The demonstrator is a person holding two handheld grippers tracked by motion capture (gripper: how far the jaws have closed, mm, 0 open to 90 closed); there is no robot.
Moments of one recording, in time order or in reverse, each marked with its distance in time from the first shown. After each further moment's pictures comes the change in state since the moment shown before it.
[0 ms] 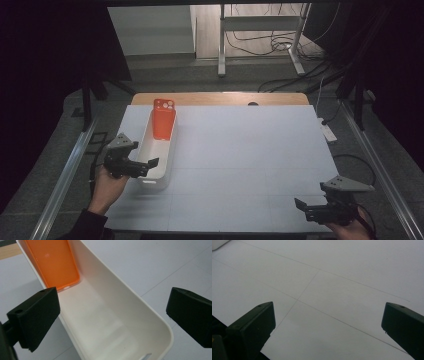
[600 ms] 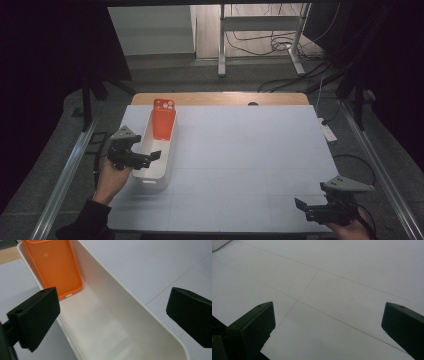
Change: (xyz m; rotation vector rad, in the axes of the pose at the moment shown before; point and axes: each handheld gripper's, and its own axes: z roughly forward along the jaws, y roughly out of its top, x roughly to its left) left arm 0.012 0.014 0.014 -0.003 -0.011 -0.004; right arm 0.000 0.000 0.000 -0.002 0.000 0.004
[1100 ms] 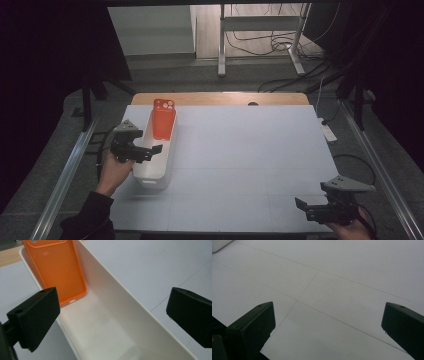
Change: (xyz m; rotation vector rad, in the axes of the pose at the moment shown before) left arm 0.014 0.012 0.012 0.010 -0.011 -0.013; right arm -0.001 0.000 0.000 -0.005 0.002 0.007
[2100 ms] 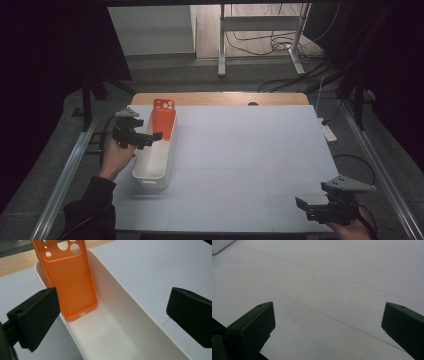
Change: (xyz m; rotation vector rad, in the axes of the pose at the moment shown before) left arm 0.026 0.025 0.015 0.006 -0.004 -0.029; right arm -0.001 0.000 0.000 -0.004 -0.002 0.015
